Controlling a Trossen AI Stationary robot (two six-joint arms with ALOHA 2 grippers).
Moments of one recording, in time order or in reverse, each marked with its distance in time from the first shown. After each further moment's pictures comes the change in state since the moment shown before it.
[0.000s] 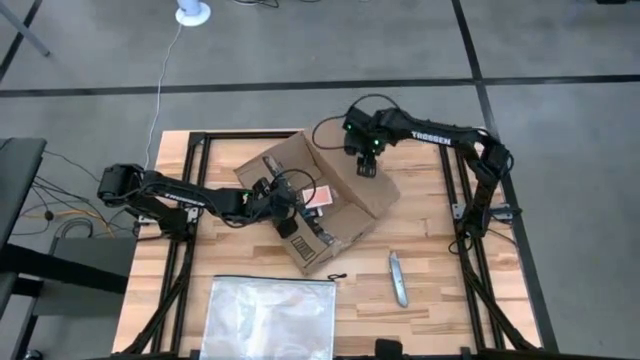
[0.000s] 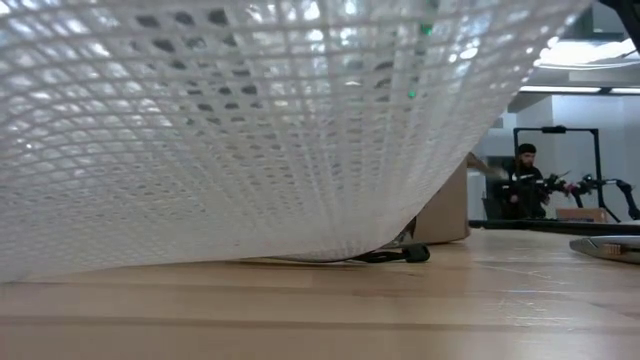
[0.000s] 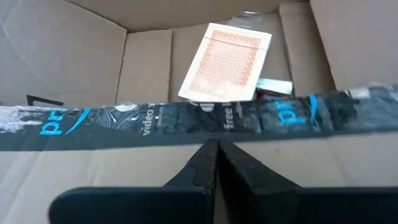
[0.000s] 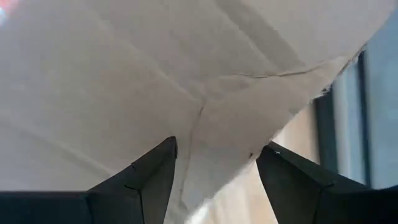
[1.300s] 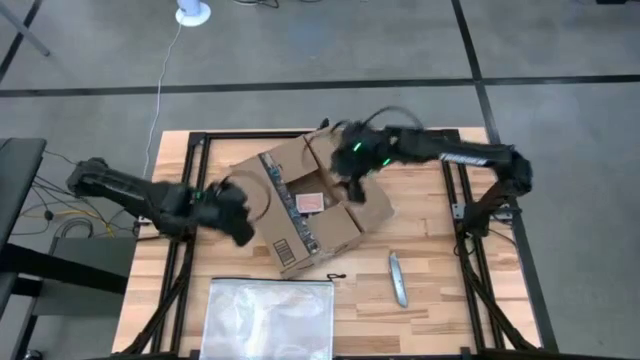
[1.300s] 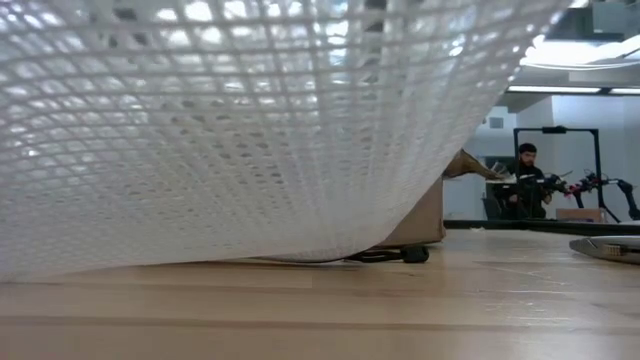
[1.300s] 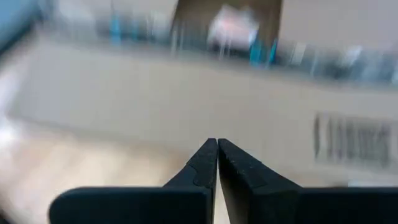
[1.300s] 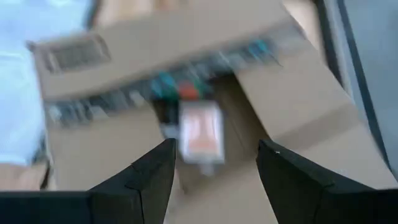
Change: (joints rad) left arm -0.377 -0.427 0.108 -0.784 -0.010 -0.600; right arm 0.368 -0.141 0.131 0.226 -0.175 0.028
